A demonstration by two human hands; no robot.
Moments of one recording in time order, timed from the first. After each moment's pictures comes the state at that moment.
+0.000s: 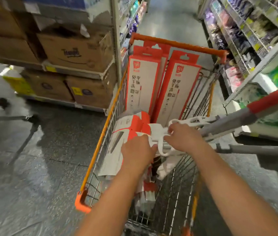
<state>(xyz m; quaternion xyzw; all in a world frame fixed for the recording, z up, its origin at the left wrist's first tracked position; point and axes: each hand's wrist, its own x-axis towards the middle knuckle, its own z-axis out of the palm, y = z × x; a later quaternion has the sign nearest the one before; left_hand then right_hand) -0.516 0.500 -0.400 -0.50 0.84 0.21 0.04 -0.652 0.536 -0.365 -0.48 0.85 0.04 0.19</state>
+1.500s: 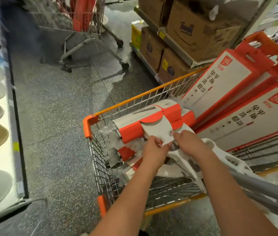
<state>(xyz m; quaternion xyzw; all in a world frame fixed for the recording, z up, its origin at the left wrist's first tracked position) -0.618 0.560 -0.476 -0.70 0.22 0.53 -0.43 -0.707 0.480 -0.442 -0.71 0.61 0.12 0.35</state>
